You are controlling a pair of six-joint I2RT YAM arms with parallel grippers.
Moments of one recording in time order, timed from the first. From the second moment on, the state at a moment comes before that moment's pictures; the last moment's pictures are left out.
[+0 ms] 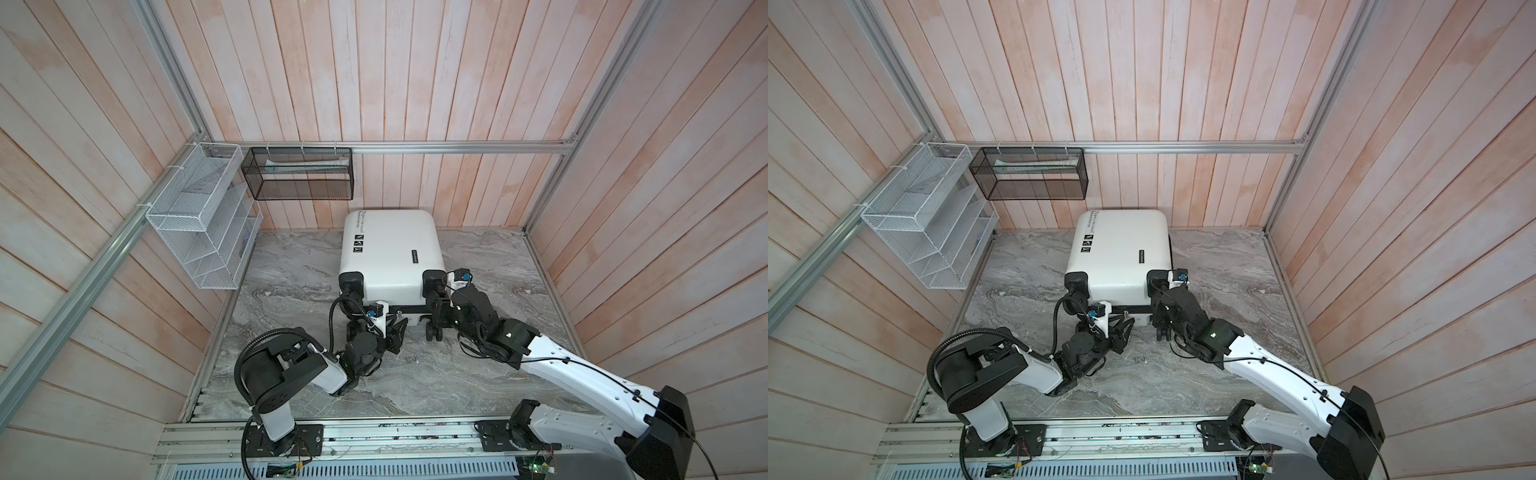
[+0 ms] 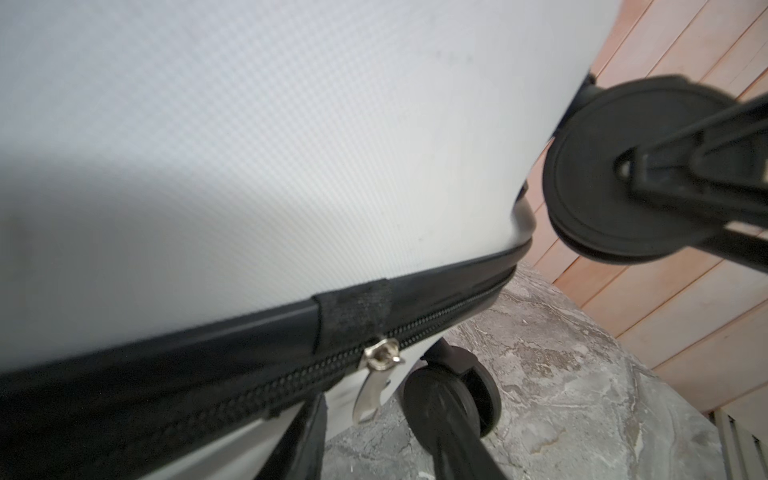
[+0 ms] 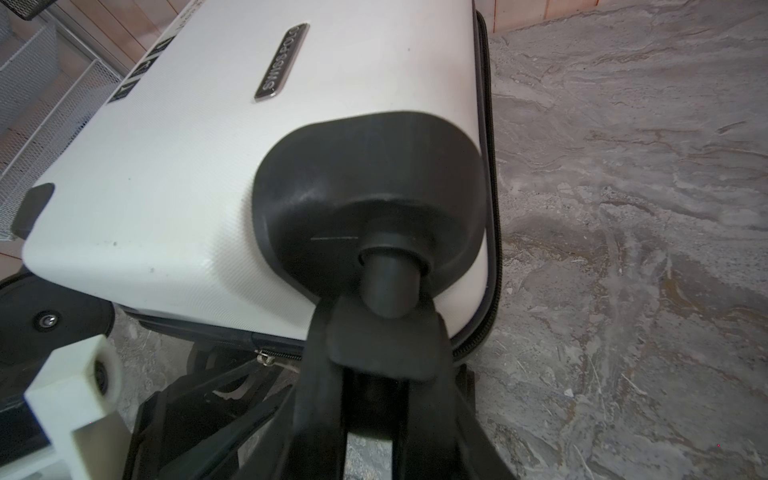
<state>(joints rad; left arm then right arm) -0.92 1.75 0.42 1.21 -0.24 -0.43 0.82 1.10 0.84 -0.35 0.30 0.64</state>
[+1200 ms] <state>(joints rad) -0.97 1.72 0.51 1.00 -0.35 -0.45 0.82 1.10 0.84 -0.34 0.30 0.65</state>
